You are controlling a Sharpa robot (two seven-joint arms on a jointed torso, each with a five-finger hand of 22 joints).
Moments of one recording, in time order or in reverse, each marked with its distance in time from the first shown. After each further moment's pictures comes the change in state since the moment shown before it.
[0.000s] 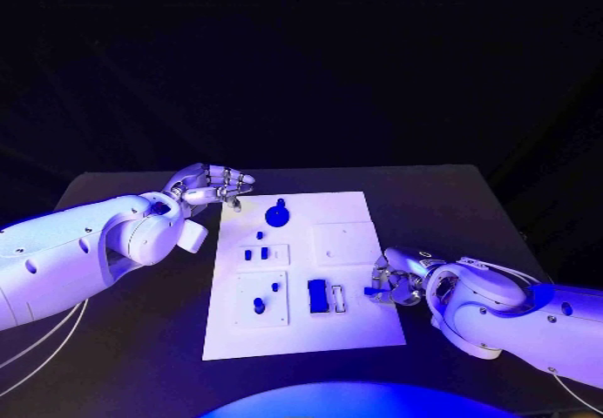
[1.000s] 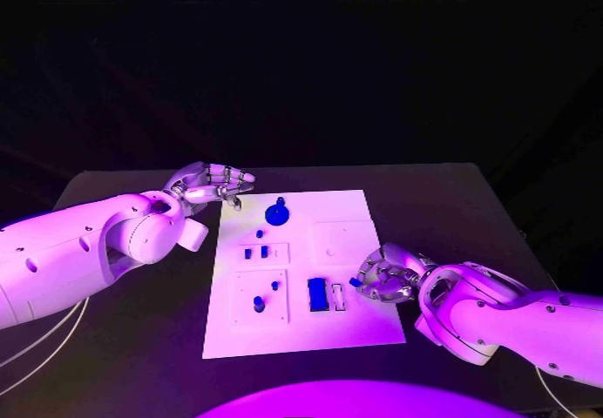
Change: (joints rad) left arm 0.000 0.003 0.000 0.001 0.000 -0.002 -0.001; left_hand 0.000 0.000 0.003 0.003 0.000 0.000 0.000 0.000 0.000 0.000 0.000 0.000 -0.001 0.000 0.000 0.003 0.000 0.000 0.004 0.004 -0.004 -0.001; right arm 0.005 0.007 -0.008 0.054 0.267 -0.184 0.043; right_hand -0.355 -0.038 0.473 -0.216 -0.010 -0.030 -0.007 0.034 0.034 0.018 -0.004 0.004 0.001 0.000 0.000 0.000 0.000 0.000 0.007 0.000 0.019 0.005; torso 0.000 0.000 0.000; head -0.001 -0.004
